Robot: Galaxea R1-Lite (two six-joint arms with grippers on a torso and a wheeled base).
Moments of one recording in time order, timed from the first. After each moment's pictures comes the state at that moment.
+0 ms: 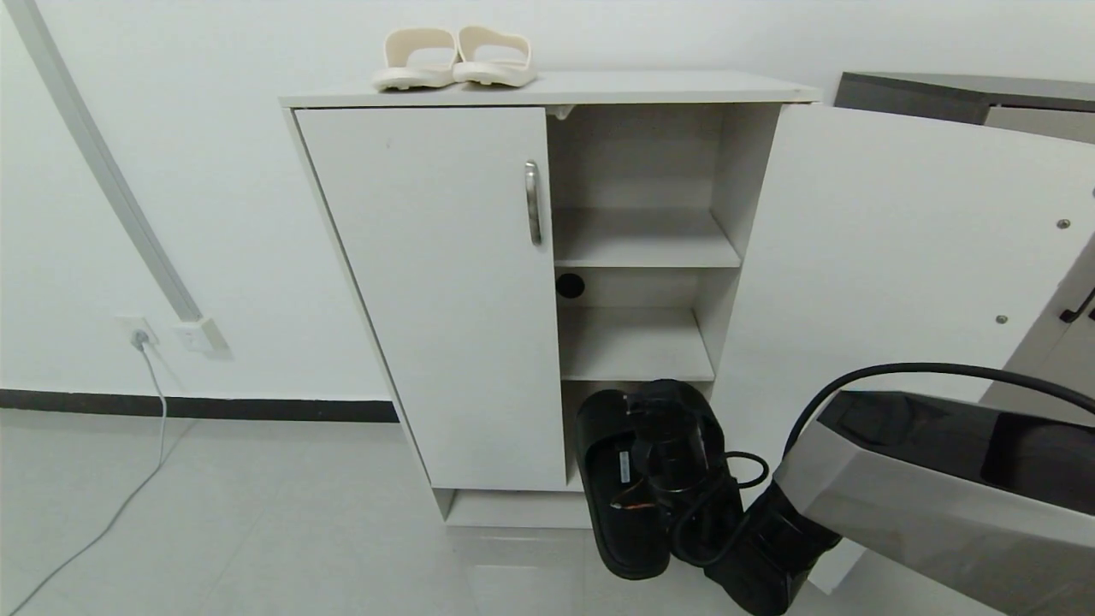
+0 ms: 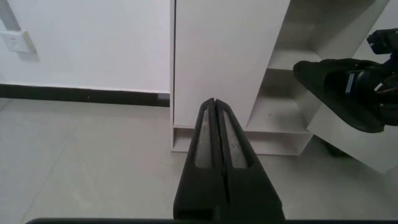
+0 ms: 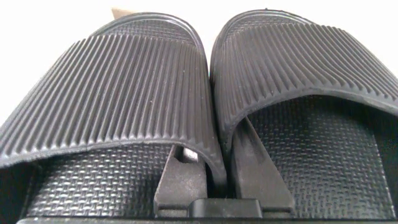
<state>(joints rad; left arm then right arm) 0.00 0.00 0.00 0.00 -0.01 -0.08 0.76 2.36 -1.04 -1.02 -0.64 0.17</state>
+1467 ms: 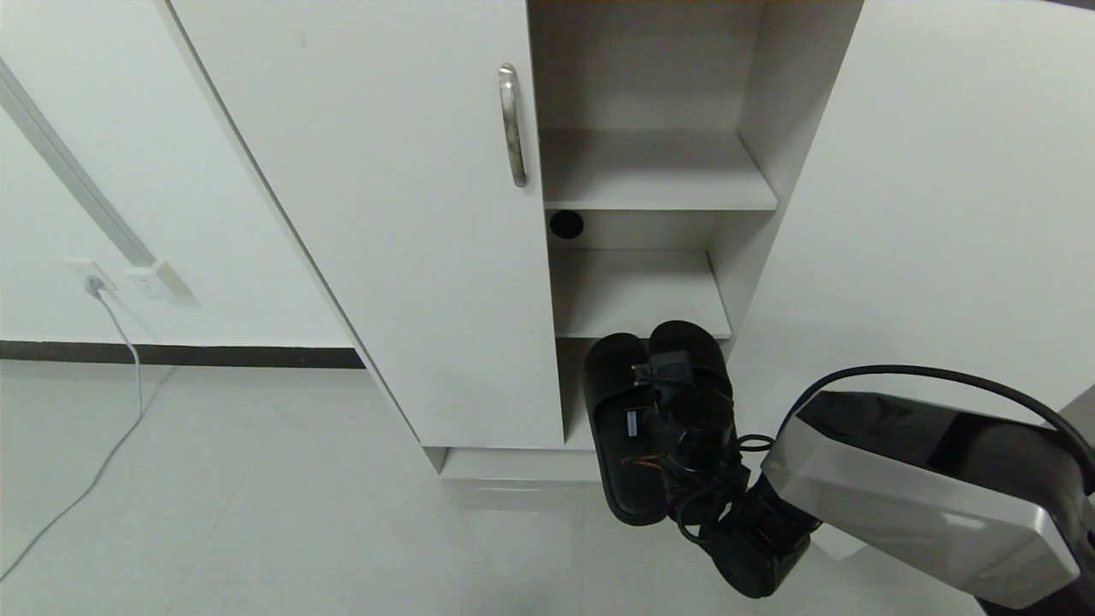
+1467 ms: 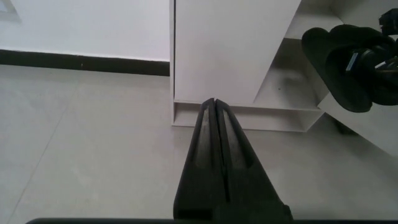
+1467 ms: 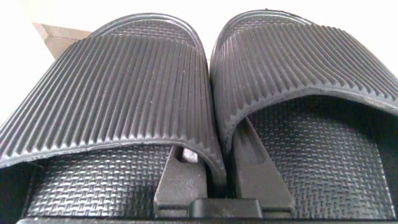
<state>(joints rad) 0.00 0.00 0.00 0.00 -0.01 -0.08 0.71 2.44 -1.10 -1.41 -0.66 -0.10</state>
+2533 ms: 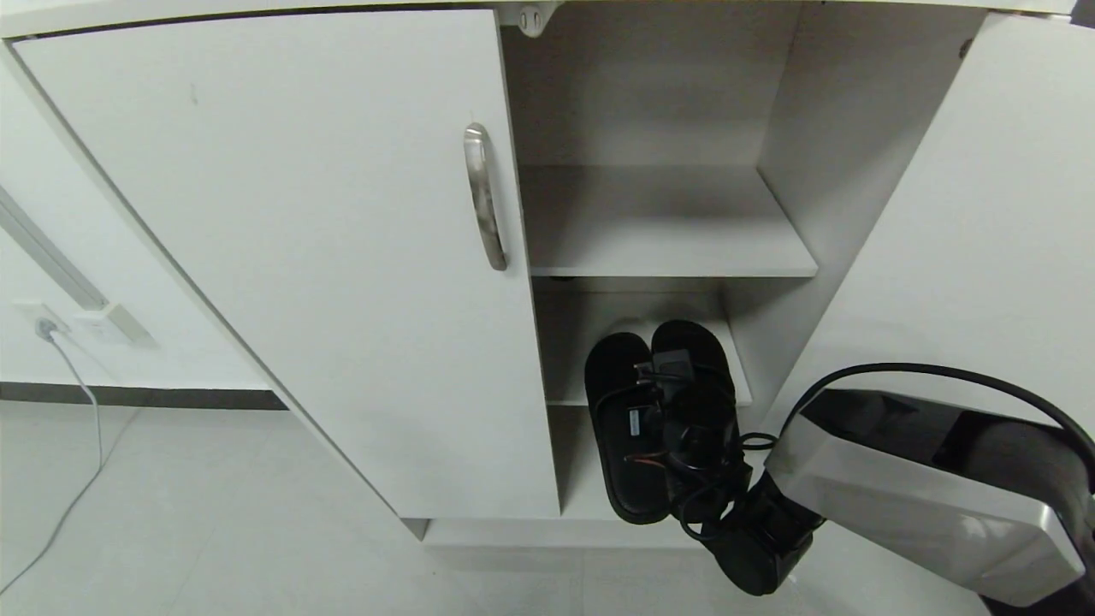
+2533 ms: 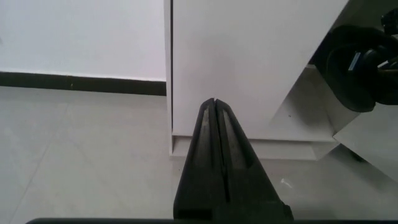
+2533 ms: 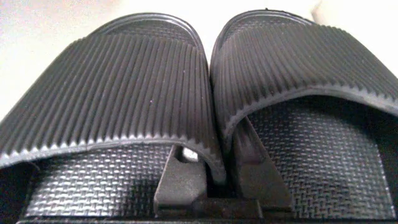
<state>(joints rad) 0.00 0.00 0.00 0.00 -0.01 -0.08 0.70 2.43 -1.10 -1.39 -0.66 -0.10</state>
